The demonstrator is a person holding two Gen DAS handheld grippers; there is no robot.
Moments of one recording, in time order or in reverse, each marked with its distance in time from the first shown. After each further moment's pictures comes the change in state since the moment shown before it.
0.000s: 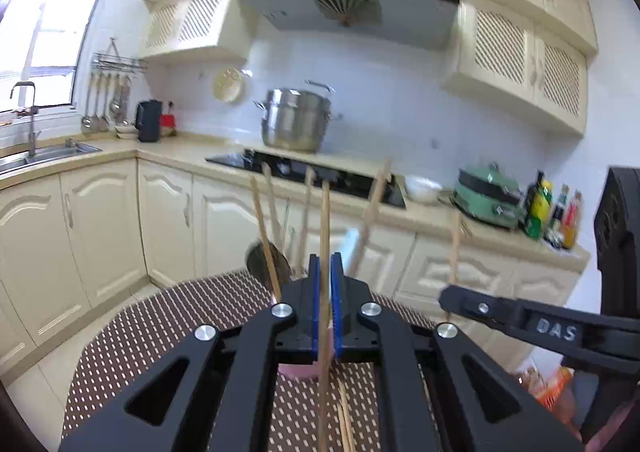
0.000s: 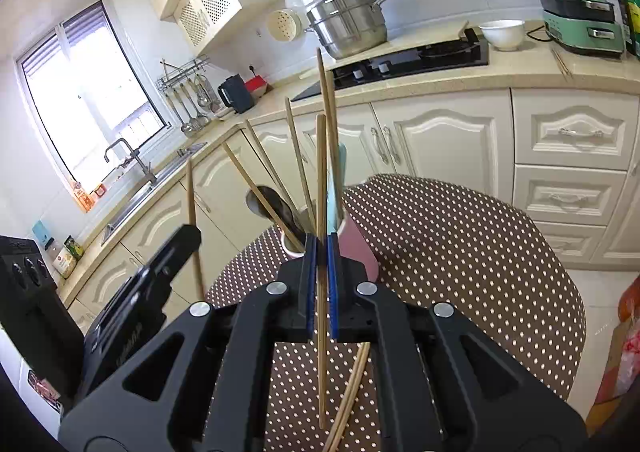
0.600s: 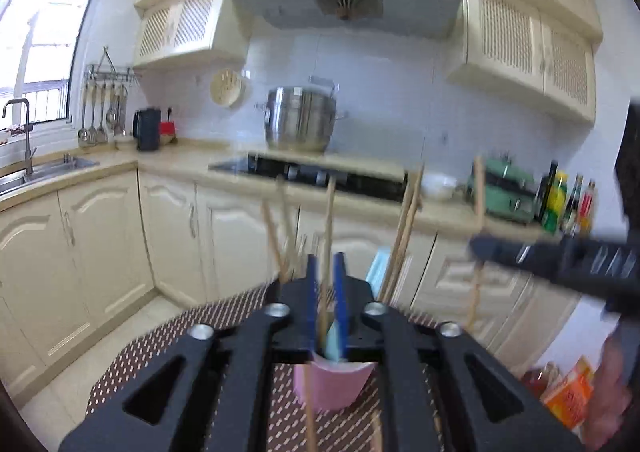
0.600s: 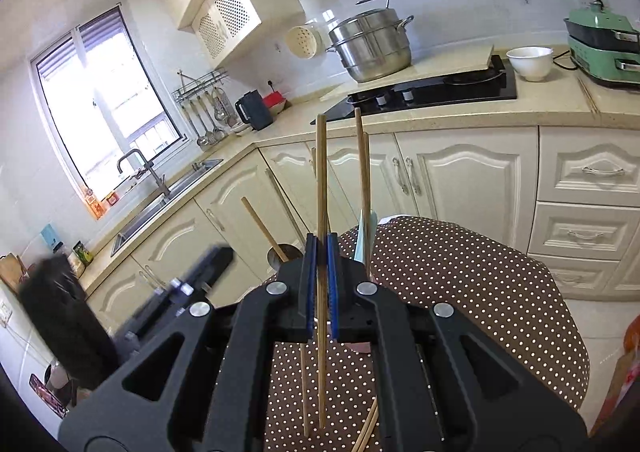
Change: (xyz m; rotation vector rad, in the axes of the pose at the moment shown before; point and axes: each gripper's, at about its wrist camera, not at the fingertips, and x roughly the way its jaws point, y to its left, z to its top) left arm 0.049 0.022 0.011 0.070 0.064 0.026; right arm 0.021 0.010 0.042 -0.036 -0.040 0.053
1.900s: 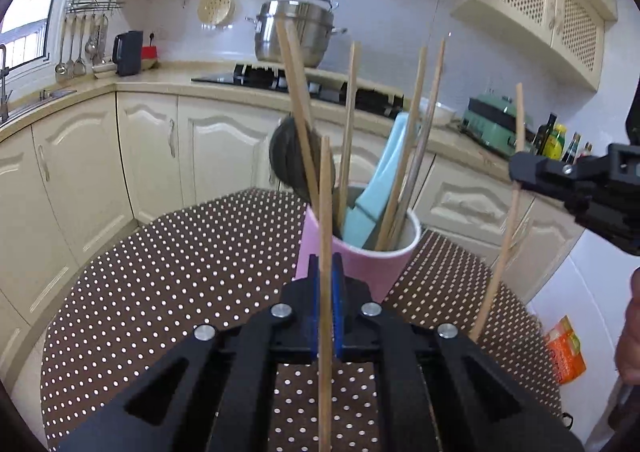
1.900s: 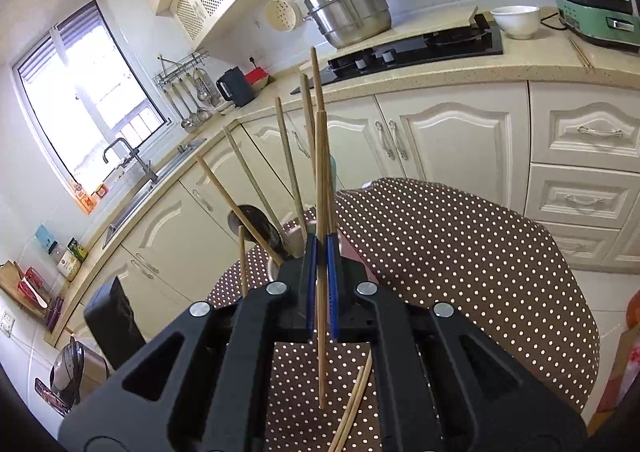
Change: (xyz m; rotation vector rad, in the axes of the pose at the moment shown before) left arm 0.045 0.027 -0.060 -0.057 0.211 -0.087; right arm 0.023 -0.029 -0.020 0.053 0.074 -0.024
